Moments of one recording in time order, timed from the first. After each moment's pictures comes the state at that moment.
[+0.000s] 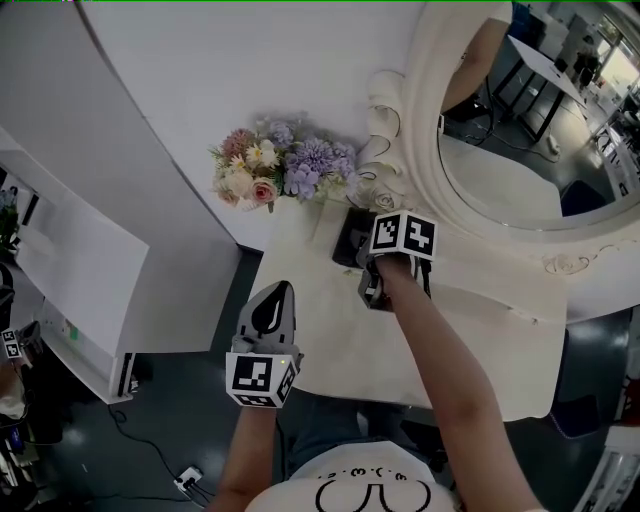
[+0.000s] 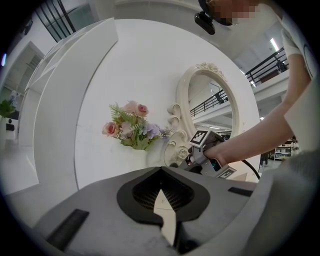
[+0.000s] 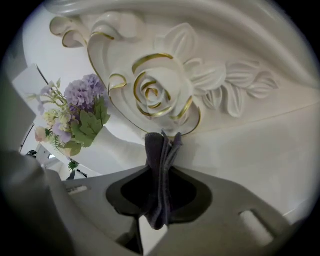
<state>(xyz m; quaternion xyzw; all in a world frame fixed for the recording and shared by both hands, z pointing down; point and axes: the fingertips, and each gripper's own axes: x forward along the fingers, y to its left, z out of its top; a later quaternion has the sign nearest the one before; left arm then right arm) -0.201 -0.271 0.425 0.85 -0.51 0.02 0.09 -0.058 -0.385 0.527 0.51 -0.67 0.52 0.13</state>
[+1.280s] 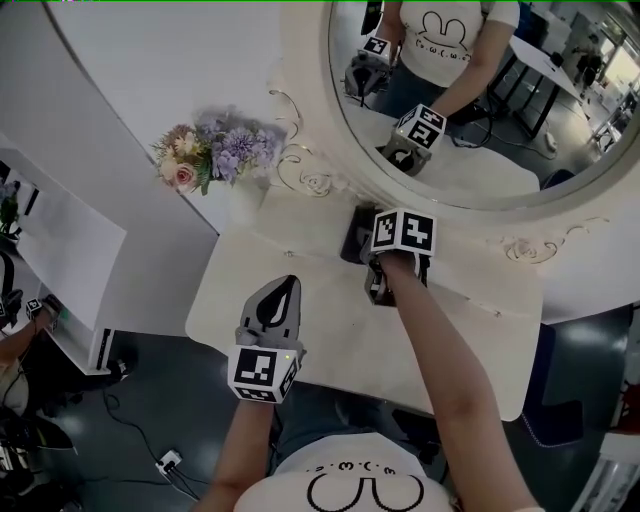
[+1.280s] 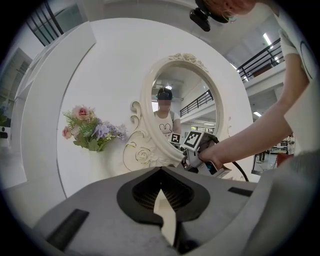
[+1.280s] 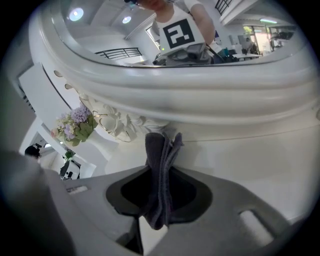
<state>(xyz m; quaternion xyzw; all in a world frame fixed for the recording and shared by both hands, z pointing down) -0.041 -0.217 0.407 0.87 -0.49 0.04 0.08 0.101 -0.335 0.524 0.52 -0.68 0.48 0.17</state>
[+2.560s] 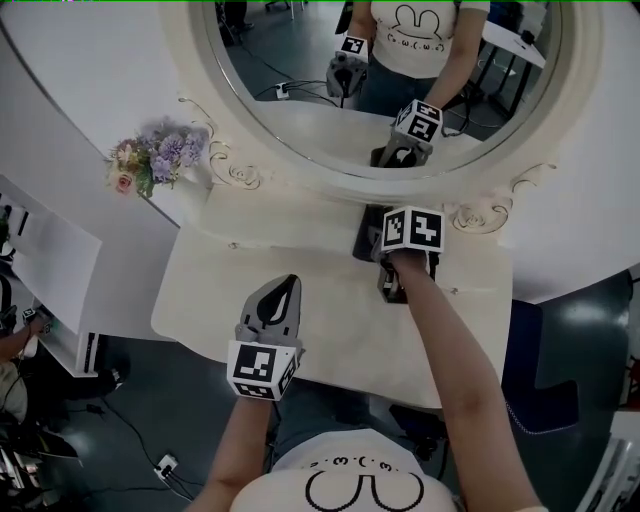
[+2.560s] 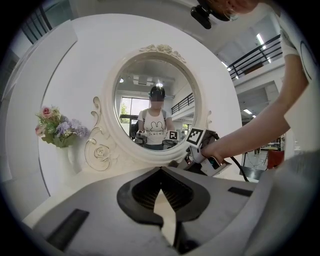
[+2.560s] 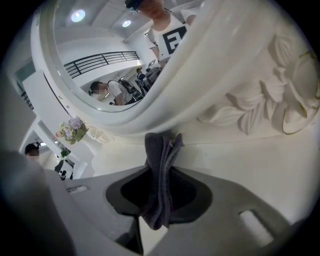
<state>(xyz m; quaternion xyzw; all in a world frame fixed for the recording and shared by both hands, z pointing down) 0.102 -0.165 0.412 0.89 -0.45 0.07 0.07 0.274 -0.272 0.522 0.56 -0.67 0.46 0.18</state>
